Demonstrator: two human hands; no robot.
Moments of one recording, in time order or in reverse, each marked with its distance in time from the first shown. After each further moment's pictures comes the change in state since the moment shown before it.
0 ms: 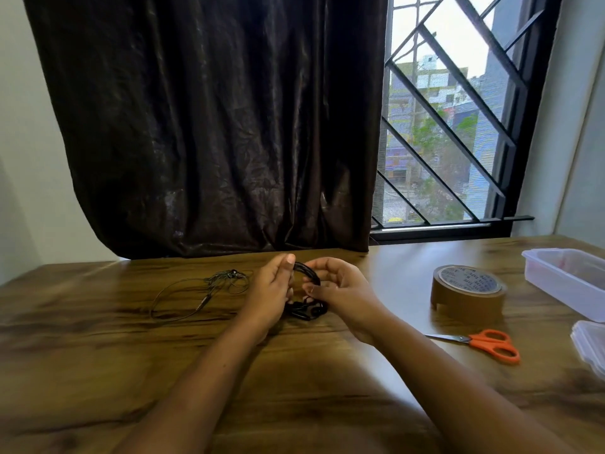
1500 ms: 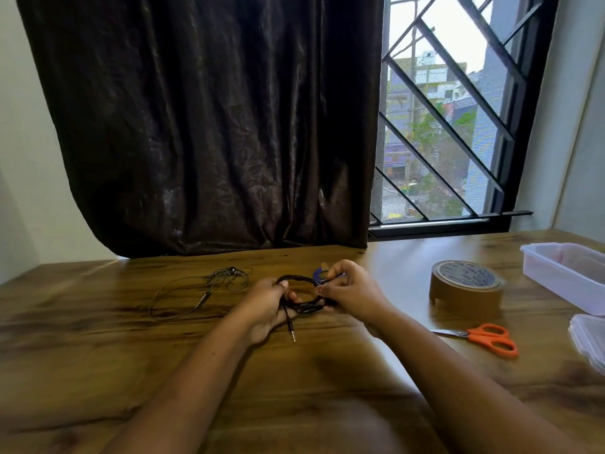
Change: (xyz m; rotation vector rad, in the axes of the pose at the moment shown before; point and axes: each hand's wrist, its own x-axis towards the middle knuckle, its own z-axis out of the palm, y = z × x) left_hand -0.005 0.010 0.002 -0.324 -0.031 -0.561; right_hand 0.004 0.008 -0.017 -0.227 0.148 0.161
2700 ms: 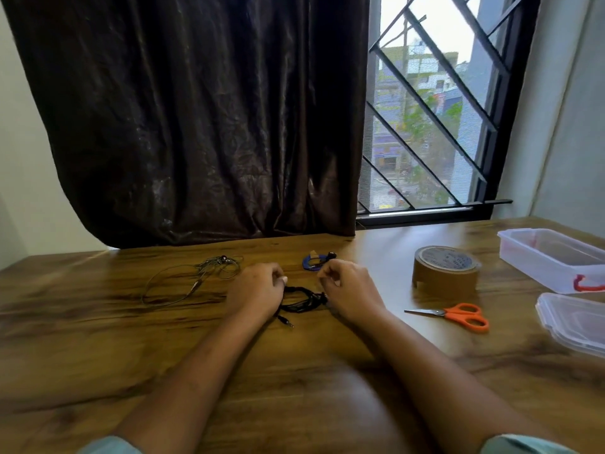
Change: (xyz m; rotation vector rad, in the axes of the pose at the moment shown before) left_hand 0.005 -0.015 -0.005 1.254 0.304 0.498; right_hand -0.013 0.018 -0.005 -0.625 0.179 -0.270
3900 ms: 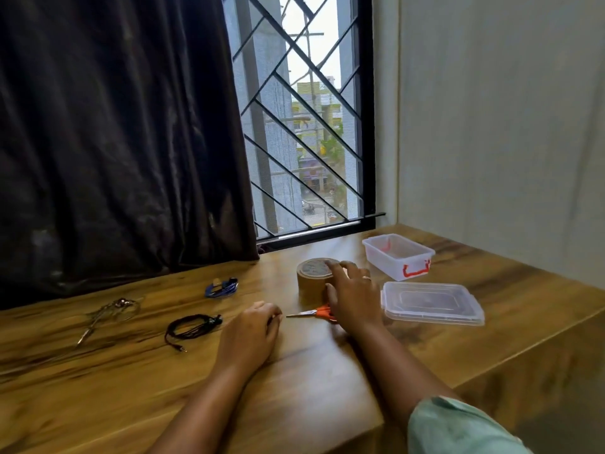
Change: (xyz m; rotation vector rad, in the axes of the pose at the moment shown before) left_hand -0.066 0.119 0.054 -0.128 0.017 0.431; right_hand -0.078 0.089 -0.140 -0.536 0.320 0.162
